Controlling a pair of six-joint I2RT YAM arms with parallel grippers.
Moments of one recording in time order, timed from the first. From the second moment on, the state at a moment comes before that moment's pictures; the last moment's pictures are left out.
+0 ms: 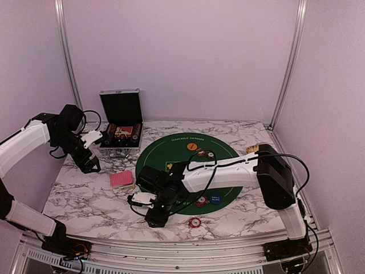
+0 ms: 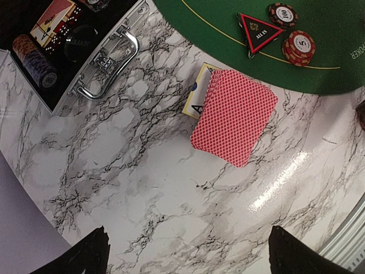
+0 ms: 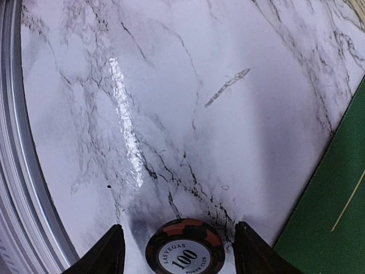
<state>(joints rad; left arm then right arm) -0.22 1.32 1.15 -1.02 0.13 0.59 1.23 2.23 1.73 -0.73 -0.17 -0.08</state>
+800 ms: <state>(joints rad) -0.22 1.32 1.15 -1.02 0.13 0.59 1.23 2.22 1.74 -0.75 -0.14 -0.08</state>
